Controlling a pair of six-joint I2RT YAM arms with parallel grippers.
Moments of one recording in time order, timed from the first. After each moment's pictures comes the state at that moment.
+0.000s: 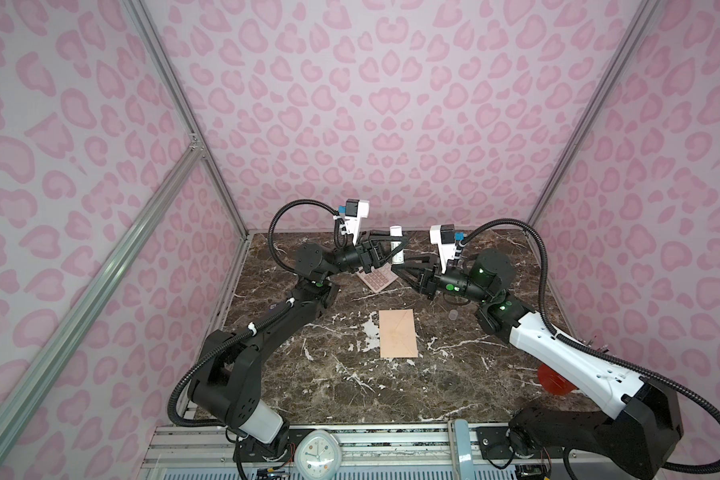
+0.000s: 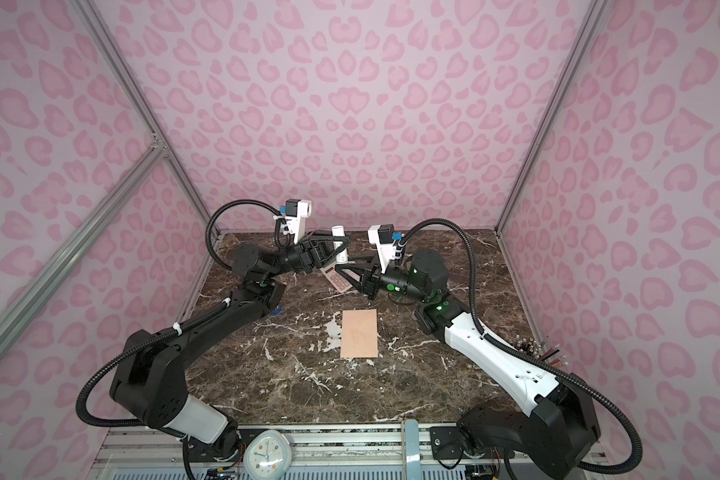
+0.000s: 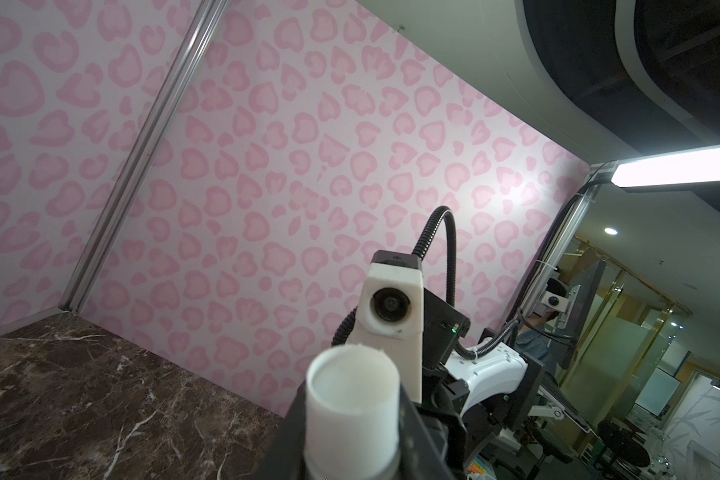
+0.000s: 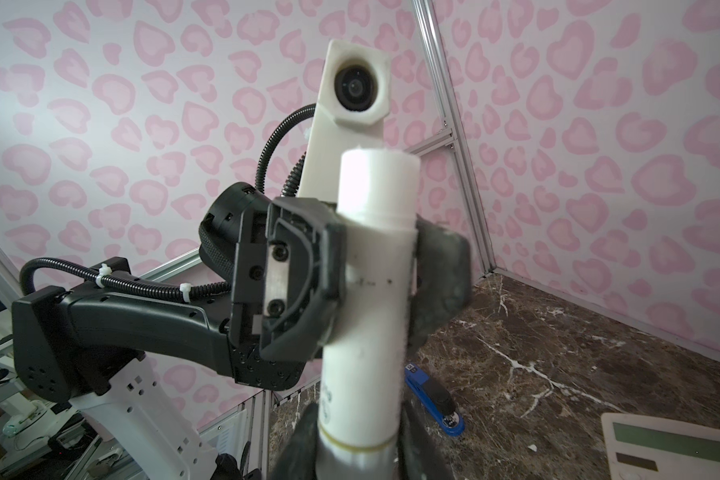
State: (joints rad) left arm -0.50 1.57 1.14 1.04 0.91 -1.04; right arm 0.58 1.27 1.01 0.35 -0.66 0.45
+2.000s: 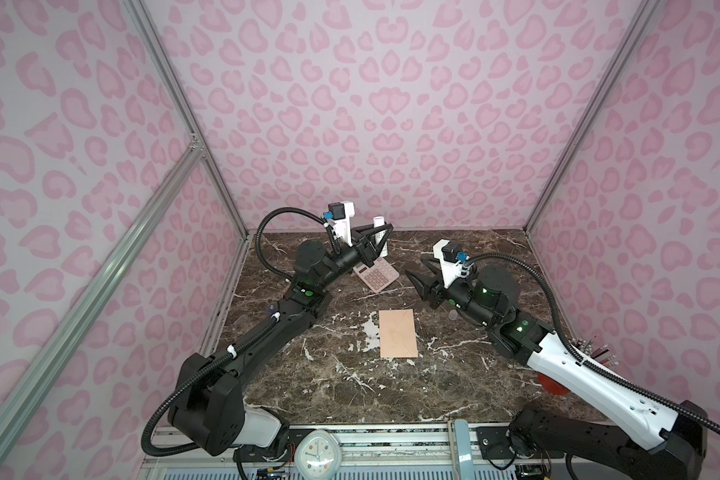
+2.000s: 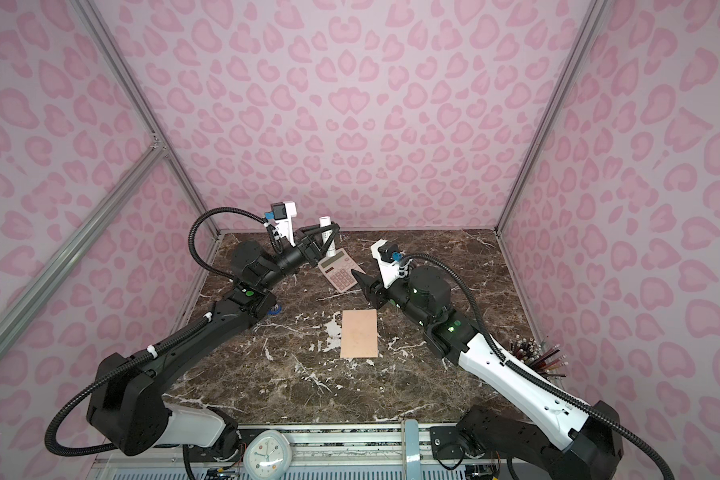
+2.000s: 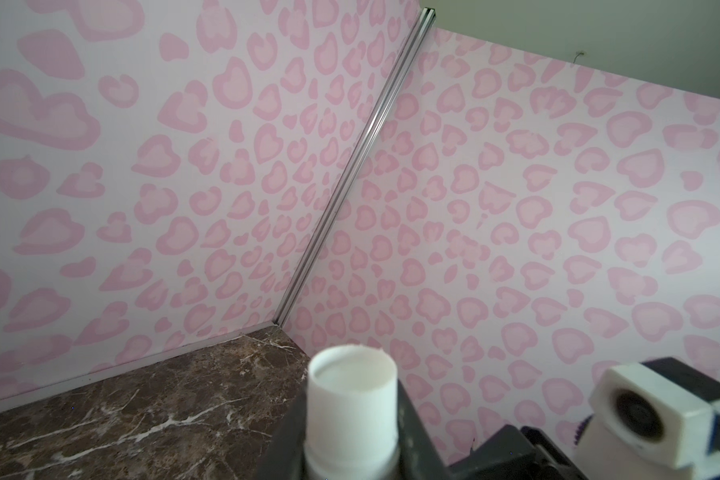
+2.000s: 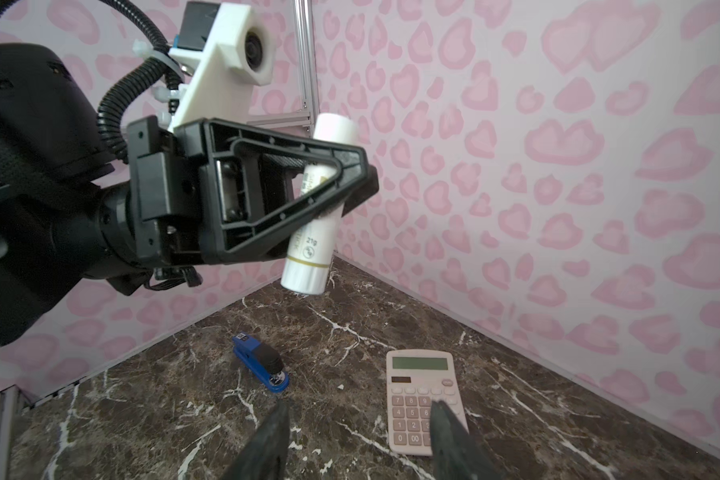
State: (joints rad) left arm -0.50 1.45 1.08 0.69 0.51 -0.69; right arm 0.66 1.11 0.93 0.10 -0.21 0.11
